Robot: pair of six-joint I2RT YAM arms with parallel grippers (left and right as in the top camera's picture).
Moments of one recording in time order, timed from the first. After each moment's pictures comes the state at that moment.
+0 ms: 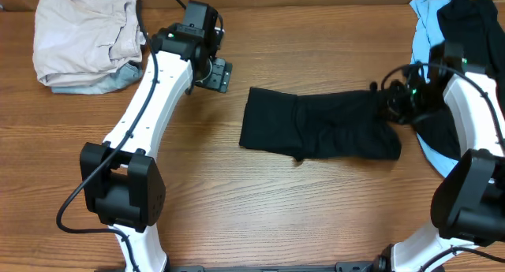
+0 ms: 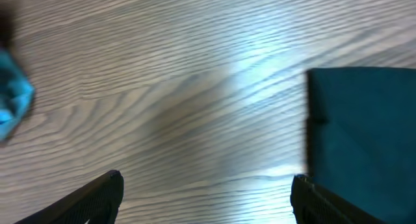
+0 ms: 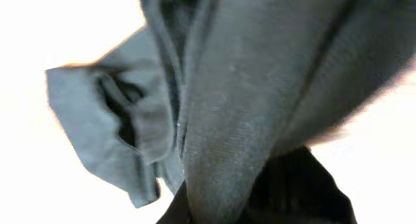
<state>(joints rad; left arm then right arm) -0.26 1.99 1.81 -1.02 -0.08 -0.02 -0.20 1.85 1.52 -1.15 -0.45 0.20</state>
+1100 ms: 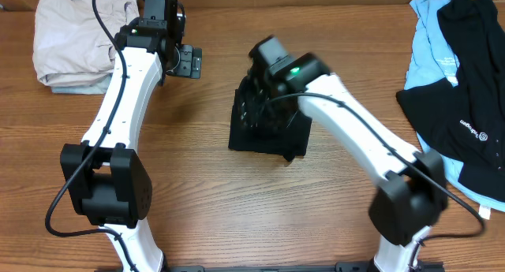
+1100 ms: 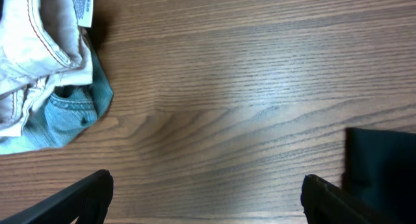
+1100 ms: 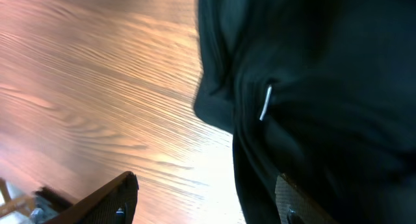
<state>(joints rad) -0.11 1.99 1.81 -0.94 -0.10 -0.02 0.58 1.94 1.78 -1.11 -0.30 0.42</state>
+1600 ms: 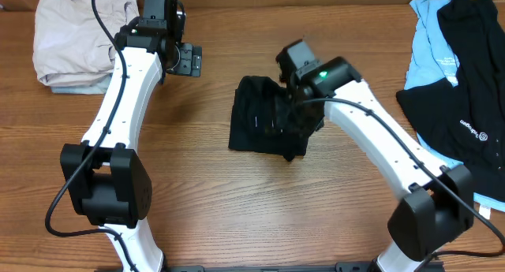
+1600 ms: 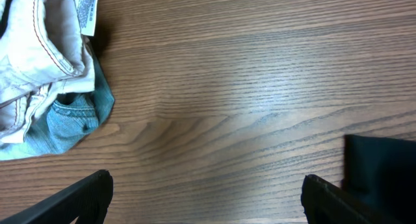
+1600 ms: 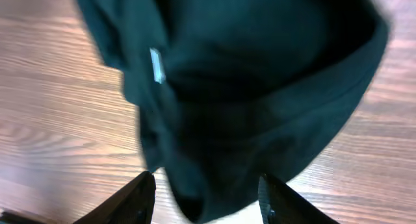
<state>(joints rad) -0.11 1.99 1.81 -0.92 -0.10 -0.02 0.51 1.83 1.60 -1.16 -0.18 0.46</state>
